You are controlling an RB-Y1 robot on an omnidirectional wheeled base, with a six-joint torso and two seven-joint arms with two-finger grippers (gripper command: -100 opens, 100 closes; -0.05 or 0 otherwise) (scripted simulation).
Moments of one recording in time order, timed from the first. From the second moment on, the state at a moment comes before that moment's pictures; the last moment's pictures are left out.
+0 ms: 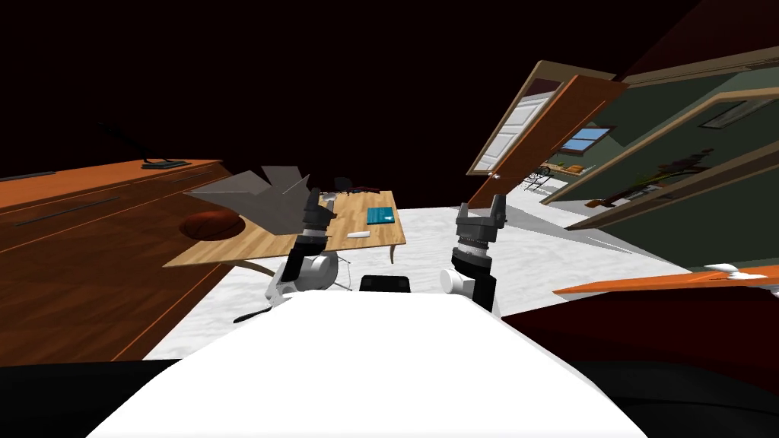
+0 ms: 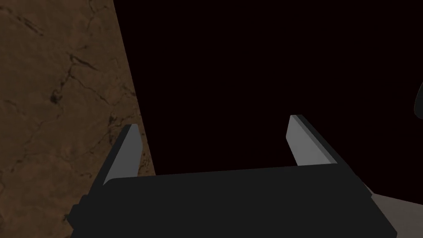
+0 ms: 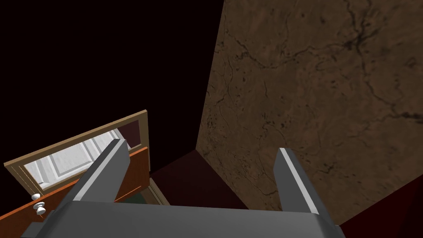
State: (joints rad) left arm 0.36 0.22 0.01 -2.19 0.09 -0.28 0.00; right arm 0.53 0.01 0.02 -2.38 -0.05 -0.43 -0.06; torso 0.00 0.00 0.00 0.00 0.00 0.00
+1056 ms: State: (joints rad) left arm 0.18 0.37 0.03 -1.87 0.16 -0.03 0.02; right arm 0.53 0.01 0.02 -2.38 -0.05 -0.43 -0.06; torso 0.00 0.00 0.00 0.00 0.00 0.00
